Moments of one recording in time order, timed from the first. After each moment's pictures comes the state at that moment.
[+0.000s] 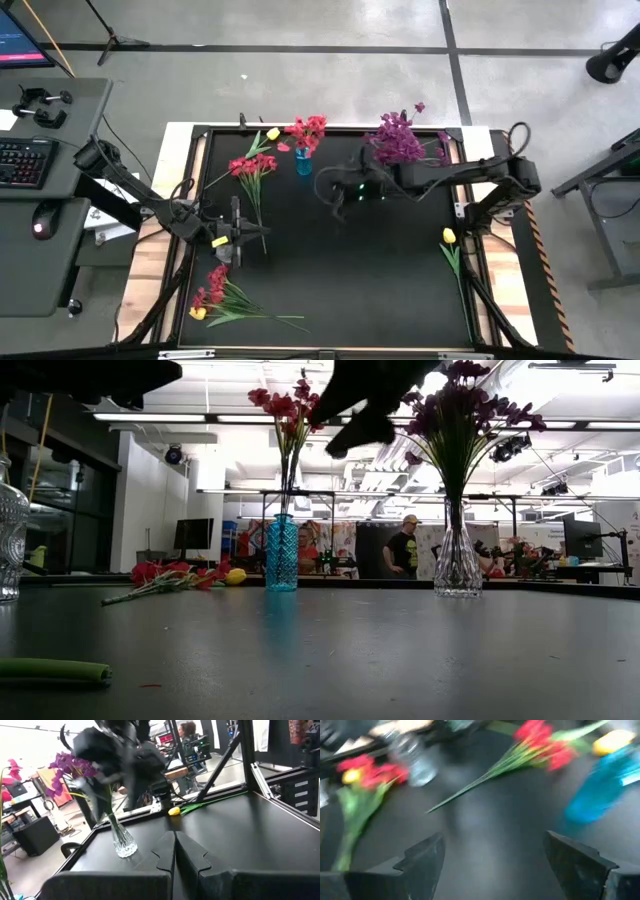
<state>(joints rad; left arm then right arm) -0.59 0.91 0.25 0.66 -0.66 0.30 0.01 1.61 1.29 -0.36 0.11 0.28</state>
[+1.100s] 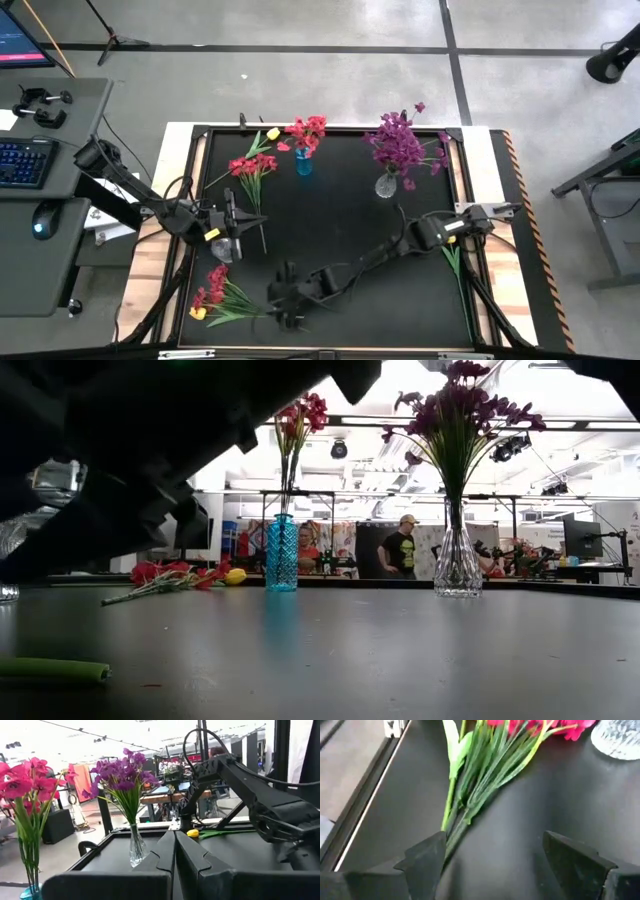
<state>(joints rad) -0.60 0.91 0.25 0.82 -0.80 0.24 0.41 2.54 2.03 -0.17 0.21 0.24</state>
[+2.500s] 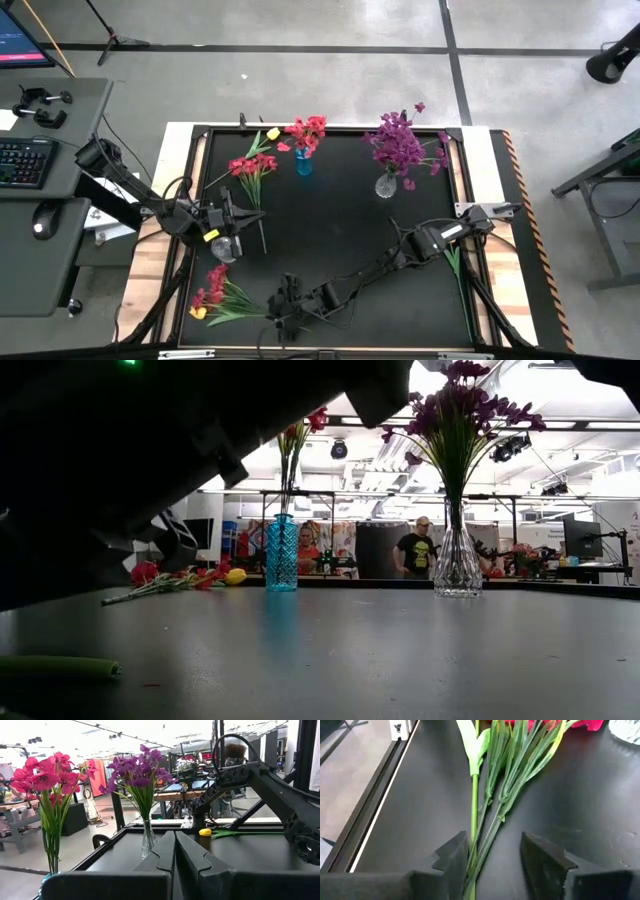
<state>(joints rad) -0.62 0.90 0.25 0.81 -0.91 0.24 0.47 2.62 2.06 -0.07 0.31 0.32</state>
